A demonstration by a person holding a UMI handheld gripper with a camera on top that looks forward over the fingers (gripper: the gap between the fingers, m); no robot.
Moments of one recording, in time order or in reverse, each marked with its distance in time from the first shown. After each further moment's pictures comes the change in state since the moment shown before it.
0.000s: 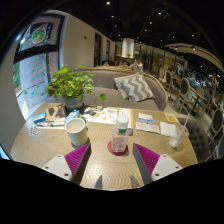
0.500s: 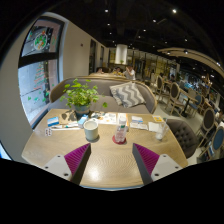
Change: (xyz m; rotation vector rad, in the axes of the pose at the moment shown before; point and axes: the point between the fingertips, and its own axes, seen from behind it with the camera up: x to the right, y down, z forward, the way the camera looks) arm -0.045 -0.006 -0.190 0.054 0.078 0.025
